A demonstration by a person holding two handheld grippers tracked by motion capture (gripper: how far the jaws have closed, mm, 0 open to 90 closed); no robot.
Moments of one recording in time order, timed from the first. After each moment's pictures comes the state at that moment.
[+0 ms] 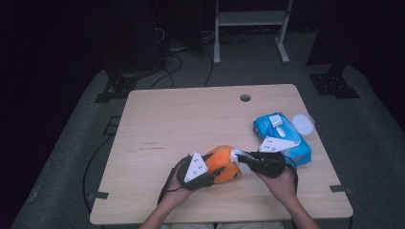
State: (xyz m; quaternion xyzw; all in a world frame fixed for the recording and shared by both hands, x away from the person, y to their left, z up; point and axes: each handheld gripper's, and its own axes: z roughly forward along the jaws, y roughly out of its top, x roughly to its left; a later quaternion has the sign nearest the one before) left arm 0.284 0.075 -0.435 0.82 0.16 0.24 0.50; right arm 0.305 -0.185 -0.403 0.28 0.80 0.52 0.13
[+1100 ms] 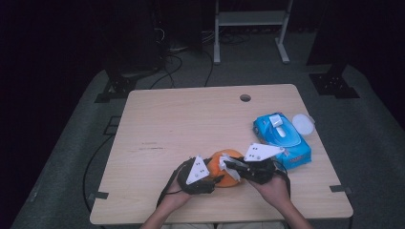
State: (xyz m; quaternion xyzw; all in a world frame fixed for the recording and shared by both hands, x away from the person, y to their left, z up) left arm 0.282 0.080 -0.438 0.83 0.17 0.20 0.49; right arm 0.289 -0.155 -0.390 0.22 0.83 0.49 0.15
